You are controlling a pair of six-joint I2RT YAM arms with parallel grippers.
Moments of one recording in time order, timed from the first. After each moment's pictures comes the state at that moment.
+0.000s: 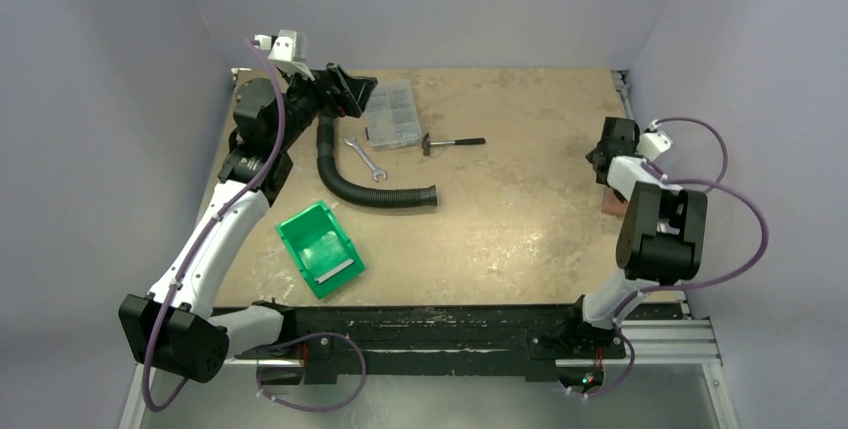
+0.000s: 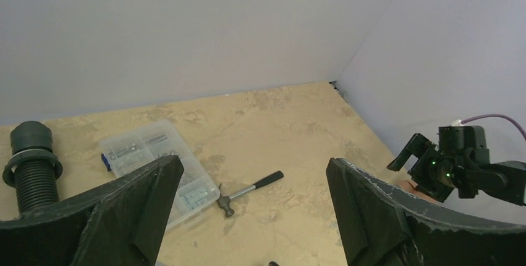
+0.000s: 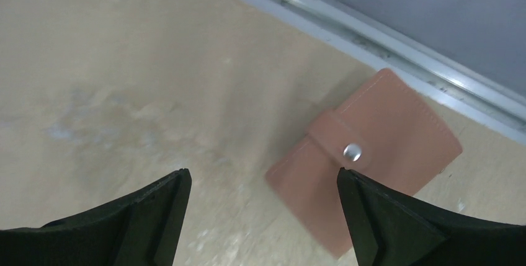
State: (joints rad) left arm -0.26 1.19 1.17 0.09 0.24 -0.36; right arm -0.19 1.64 0.98 -0.20 0.54 0.74
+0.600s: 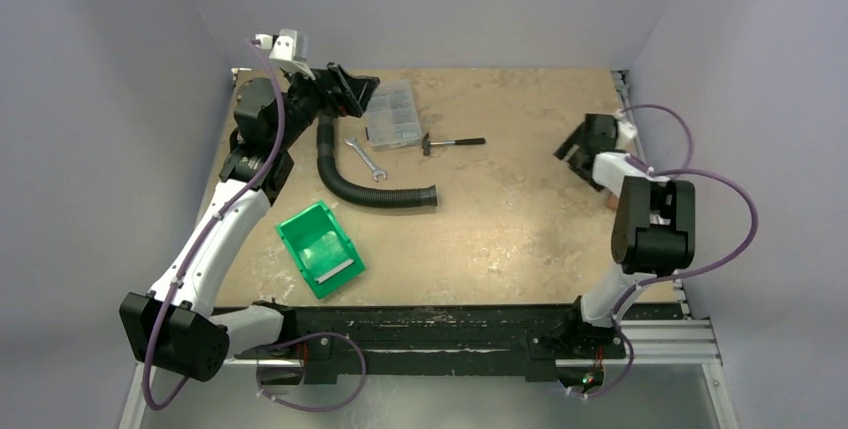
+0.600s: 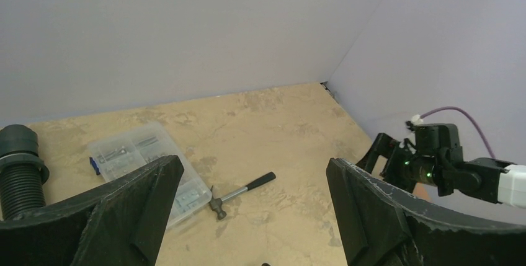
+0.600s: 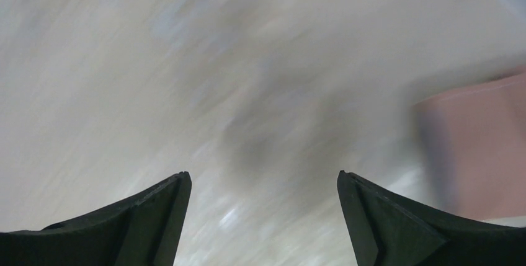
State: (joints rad) left arm -0.27 1.20 1.16 0.11 0.26 -0.38; right arm -0.19 1.74 1.03 -0.15 0.36 0.61
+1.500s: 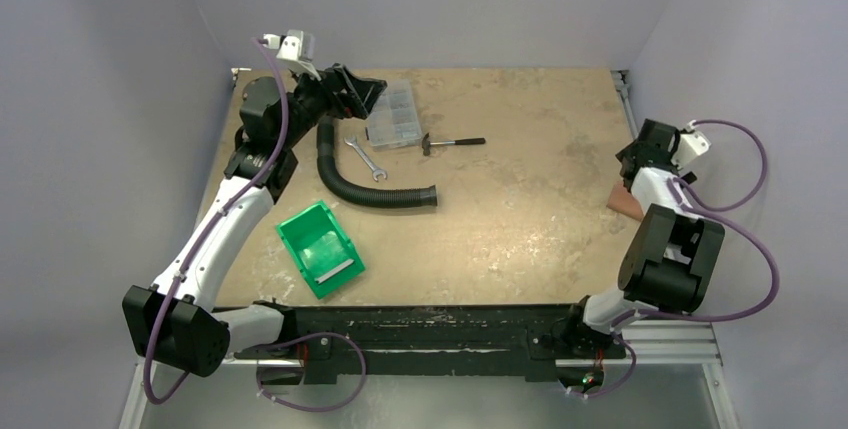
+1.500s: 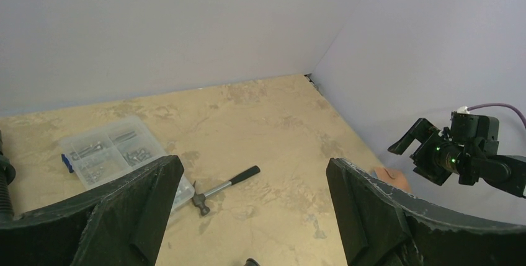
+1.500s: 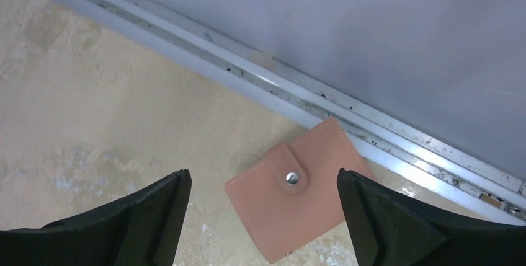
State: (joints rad) left arm -0.28 1.22 1.16 0.13 0.30 -0.42; right arm -0.35 1.54 0.96 -0.15 0.50 0.57
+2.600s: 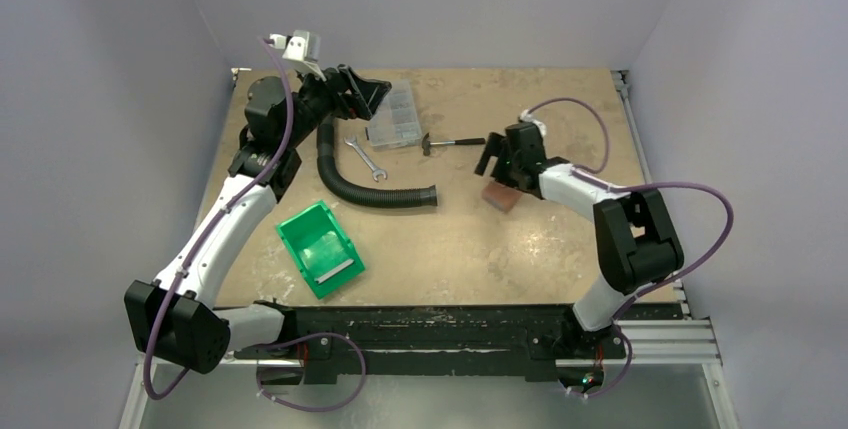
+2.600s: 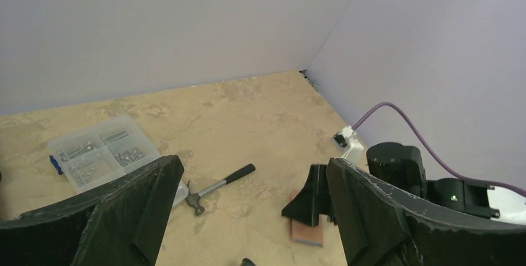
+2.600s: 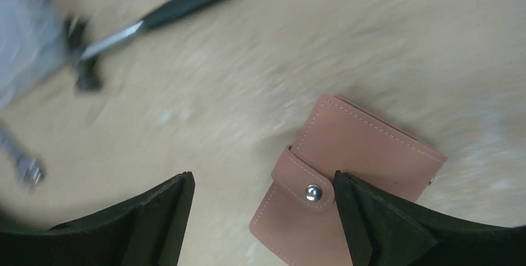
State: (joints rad) left arm -0.30 1.24 1.16 0.14 0.31 -0.42; right arm 0.26 1.65 0.95 -0.10 0.15 0.65
